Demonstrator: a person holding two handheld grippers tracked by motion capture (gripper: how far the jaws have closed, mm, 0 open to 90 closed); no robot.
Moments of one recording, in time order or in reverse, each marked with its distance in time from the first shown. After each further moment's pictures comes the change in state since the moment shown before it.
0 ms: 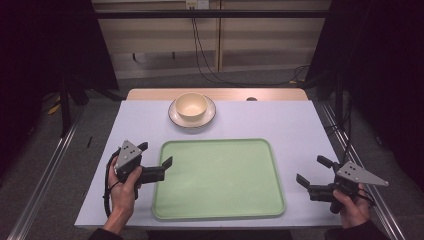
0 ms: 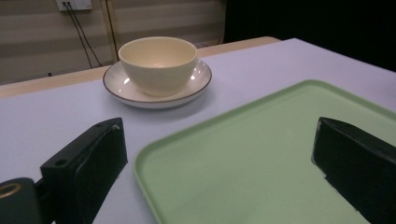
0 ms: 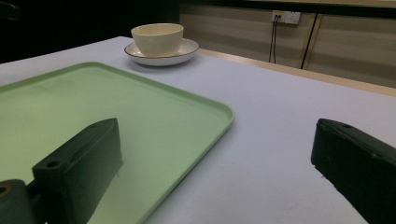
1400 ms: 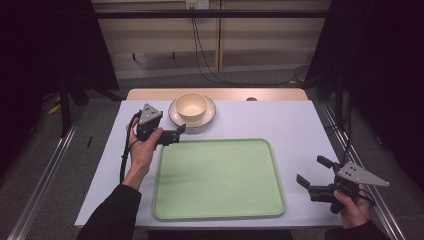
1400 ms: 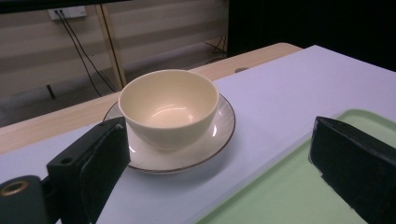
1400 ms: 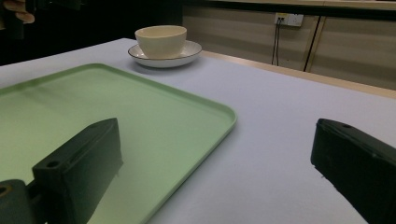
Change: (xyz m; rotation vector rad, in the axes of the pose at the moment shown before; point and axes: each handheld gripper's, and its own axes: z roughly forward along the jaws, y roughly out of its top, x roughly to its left) left arm 0.031 0.049 0.092 0.039 0.003 0.034; right arm 0.000 0.000 -0.001 -0.007 0.010 0.000
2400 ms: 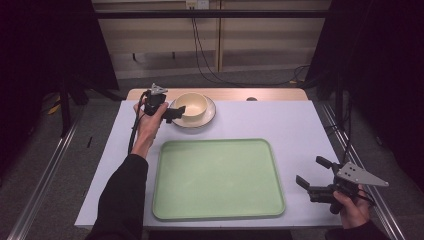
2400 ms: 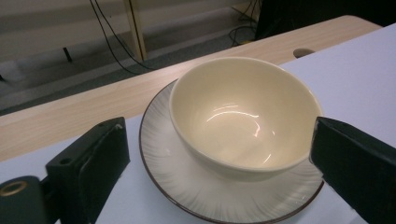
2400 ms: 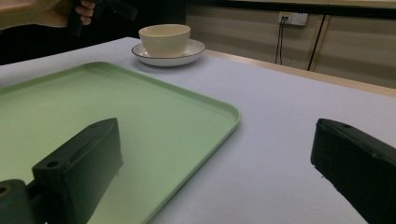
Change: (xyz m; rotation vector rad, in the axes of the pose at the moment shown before) left arm 0.054 0.017 0.088 0.186 0.059 -0.034; right arm 0.000 -0.001 0.000 0.005 0.017 -0.010
